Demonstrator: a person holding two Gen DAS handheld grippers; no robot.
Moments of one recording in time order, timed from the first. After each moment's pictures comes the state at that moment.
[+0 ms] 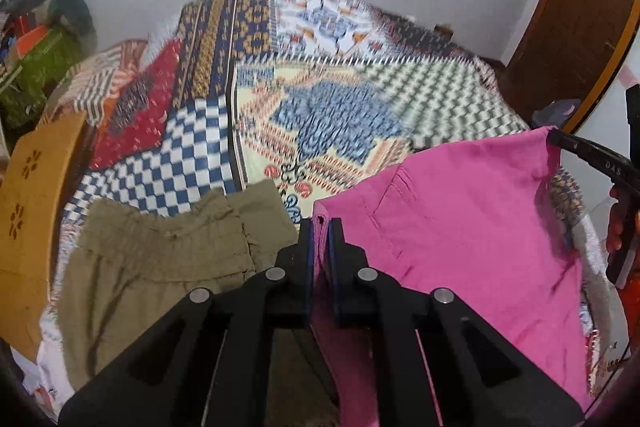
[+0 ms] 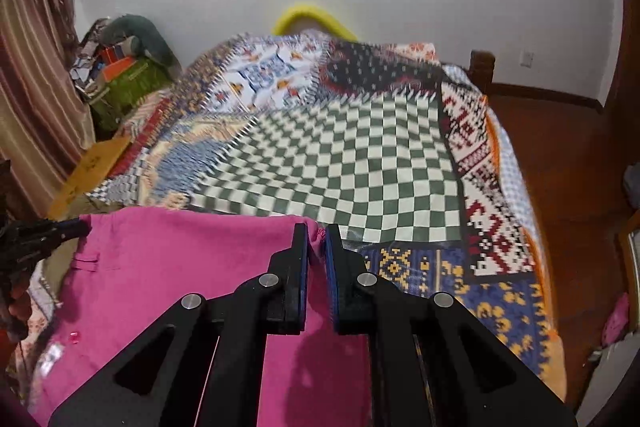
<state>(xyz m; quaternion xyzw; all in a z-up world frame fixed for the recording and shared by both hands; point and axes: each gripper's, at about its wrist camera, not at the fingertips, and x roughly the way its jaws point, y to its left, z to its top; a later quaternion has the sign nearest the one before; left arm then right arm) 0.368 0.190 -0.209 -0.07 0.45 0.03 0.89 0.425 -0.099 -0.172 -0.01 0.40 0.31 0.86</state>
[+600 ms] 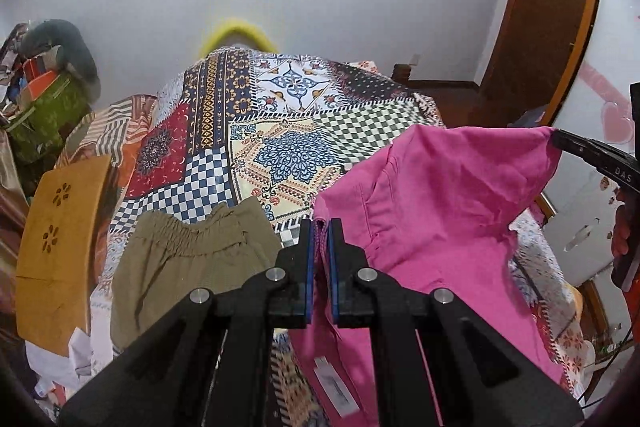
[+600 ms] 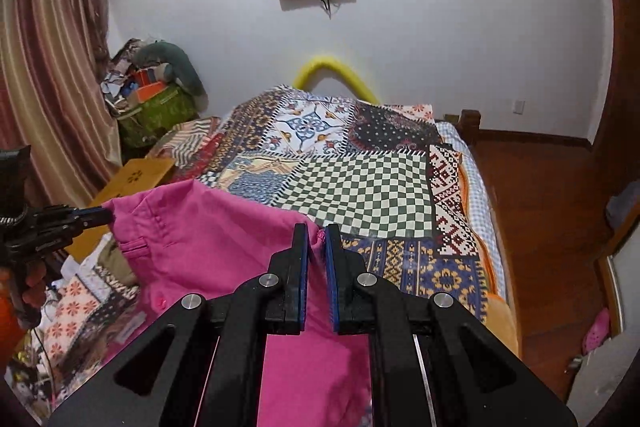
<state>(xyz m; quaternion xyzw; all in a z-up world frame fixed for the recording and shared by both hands) 0.263 0.138 -0.104 -0.04 0.39 0.01 0.92 0.306 -0.138 -0.070 -0.02 0.32 0.32 0.89</state>
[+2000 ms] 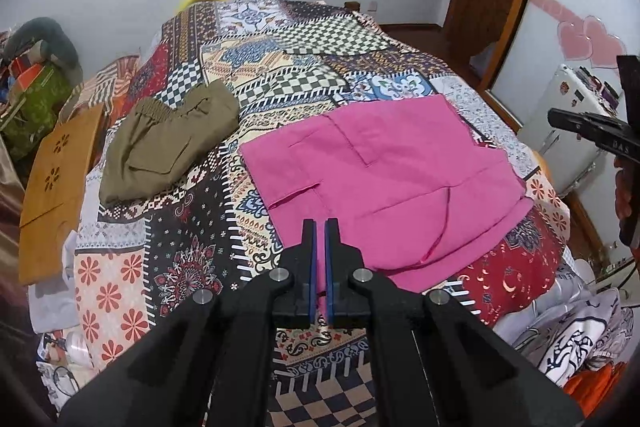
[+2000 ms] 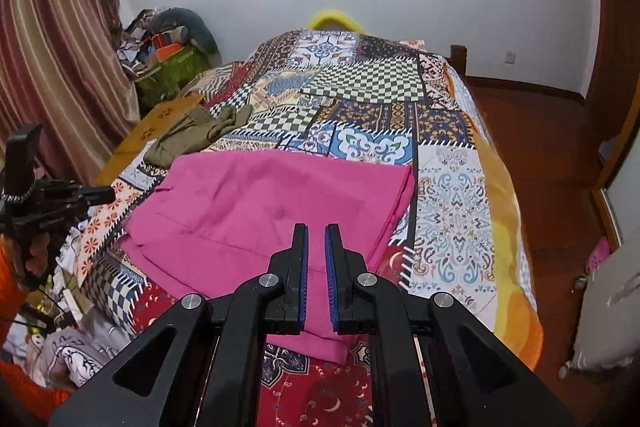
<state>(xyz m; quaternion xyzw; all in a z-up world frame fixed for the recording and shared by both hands) 0.075 0.071 -0.154 0.00 0.45 -0.03 0.89 0.140 -0.209 -0.135 -0.01 0.39 0.32 0.86</state>
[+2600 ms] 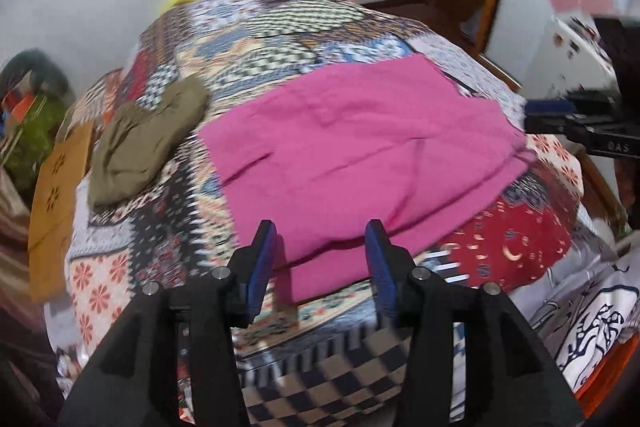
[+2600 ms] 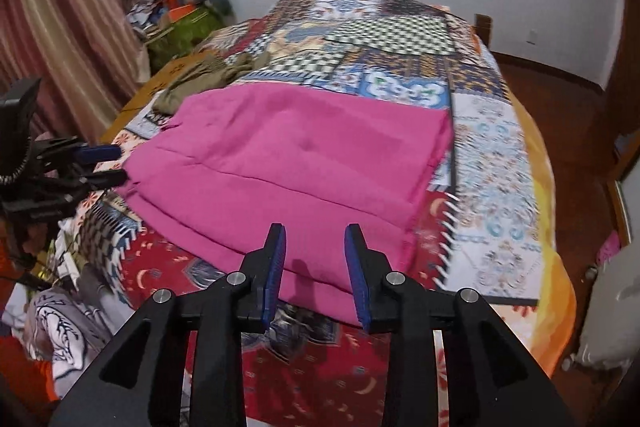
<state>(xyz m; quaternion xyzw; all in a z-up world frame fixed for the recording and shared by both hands) 0.069 0.019 -0.184 0.08 0.47 -0.06 0.88 0.113 -0.183 -0.174 -0.05 0.43 0.35 0.83</state>
